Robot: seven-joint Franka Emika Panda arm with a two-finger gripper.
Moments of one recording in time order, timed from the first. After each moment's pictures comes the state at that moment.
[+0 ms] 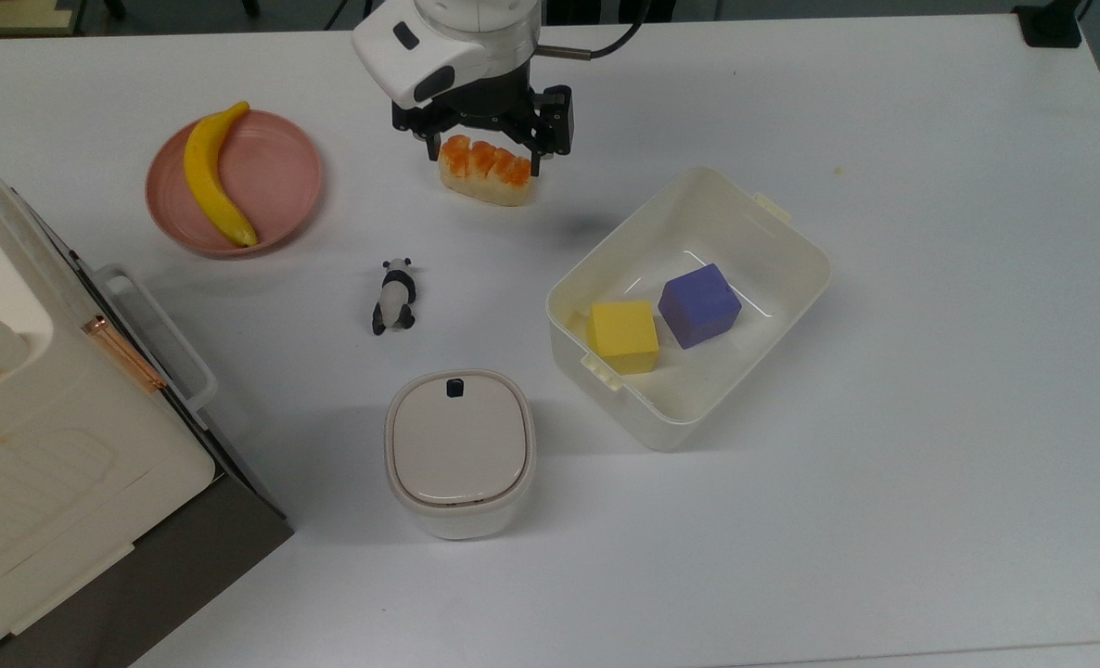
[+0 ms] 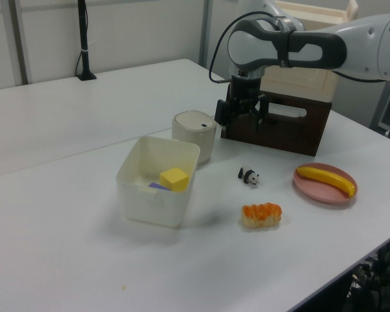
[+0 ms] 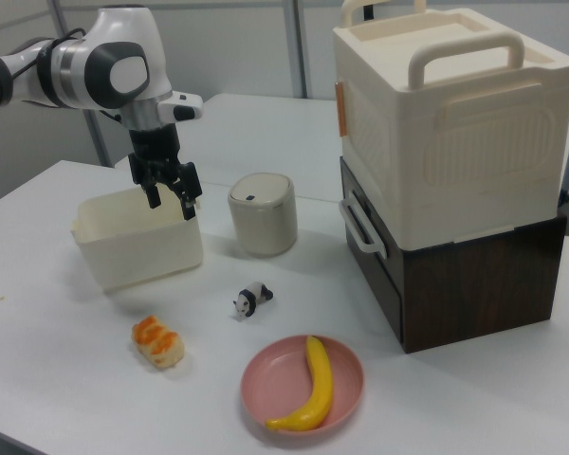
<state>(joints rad) 0.24 0.18 -0.18 -1.64 -0.01 1.76 0.20</state>
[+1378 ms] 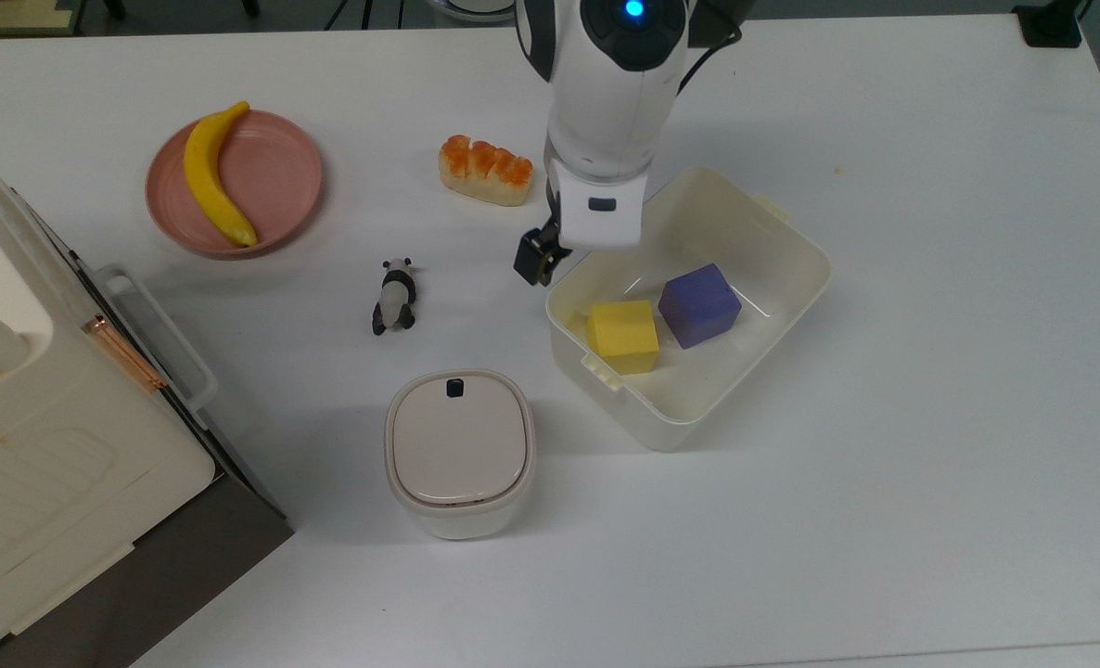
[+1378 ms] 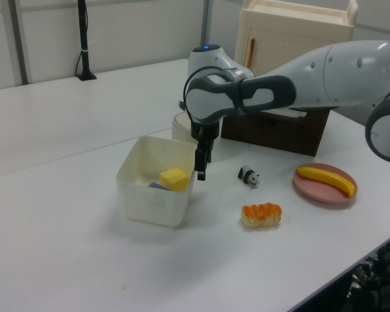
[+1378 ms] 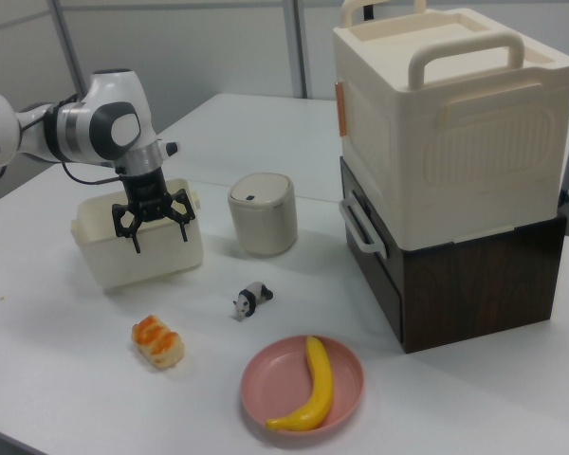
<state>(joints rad) 0.34 0.37 -0.14 -1.65 -0.02 1.95 -0.58</state>
